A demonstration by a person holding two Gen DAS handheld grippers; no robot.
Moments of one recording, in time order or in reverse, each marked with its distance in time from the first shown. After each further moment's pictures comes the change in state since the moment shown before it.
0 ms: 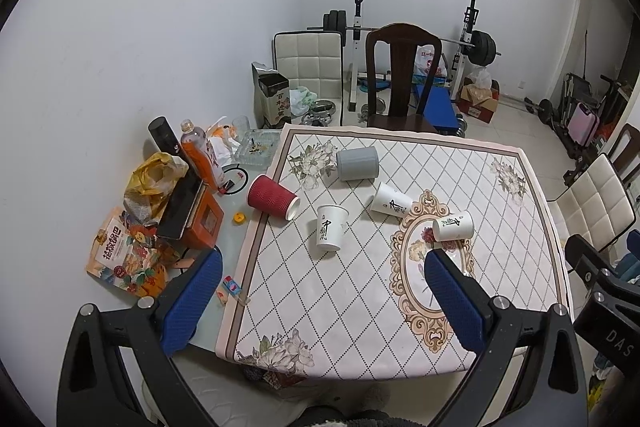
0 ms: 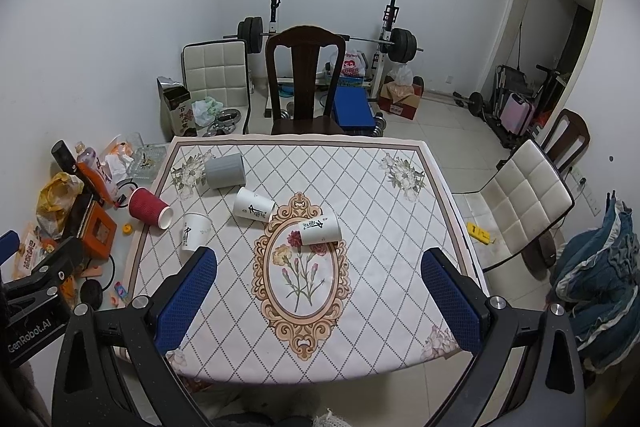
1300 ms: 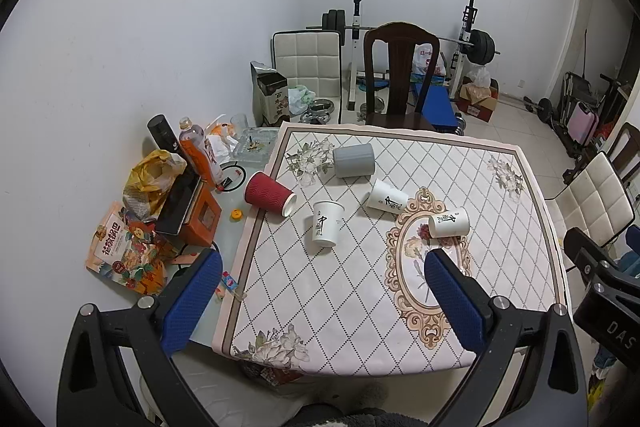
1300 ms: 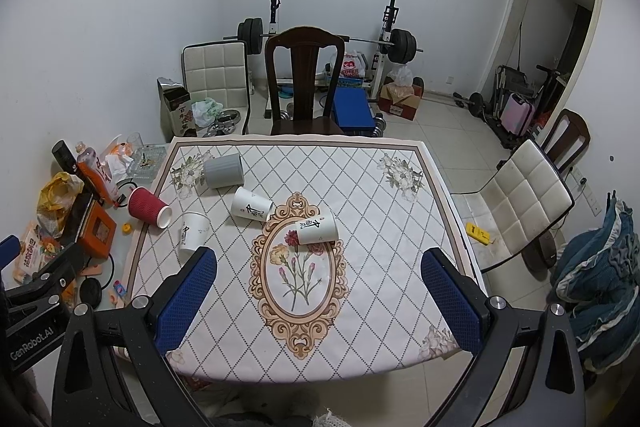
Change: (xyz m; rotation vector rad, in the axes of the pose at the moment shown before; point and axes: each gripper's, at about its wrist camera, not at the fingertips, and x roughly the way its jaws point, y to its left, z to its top) left arm -0.002 0.001 -0.008 -0.006 -0.004 0.001; right arm -0.003 0.001 0.000 -0.002 -0.004 0.001
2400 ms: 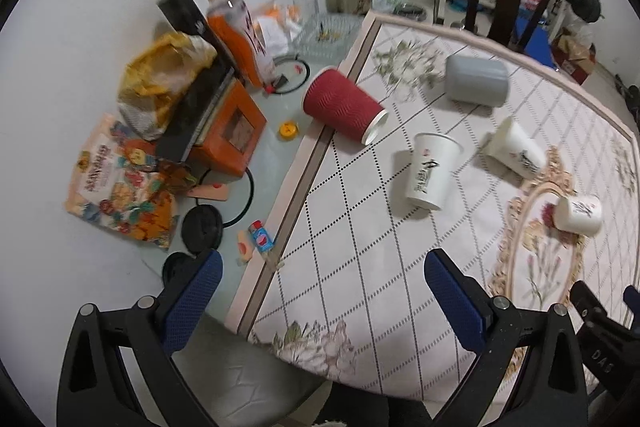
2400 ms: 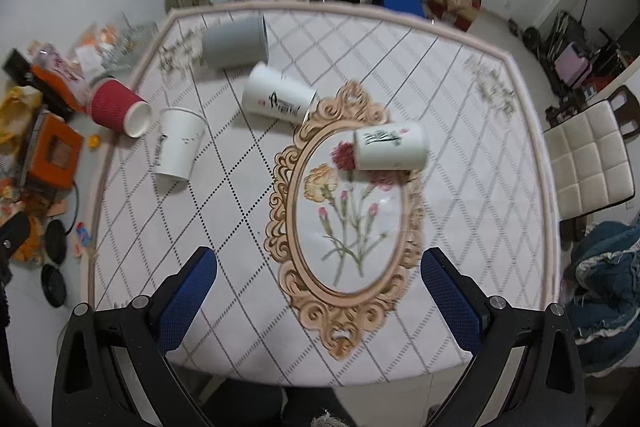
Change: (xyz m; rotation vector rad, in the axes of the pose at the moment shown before) left arm 0.227 0.066 -0.017 -0.160 0.379 0.239; right arm 0.280 0.089 -0.040 -0.100 0.446 0.074
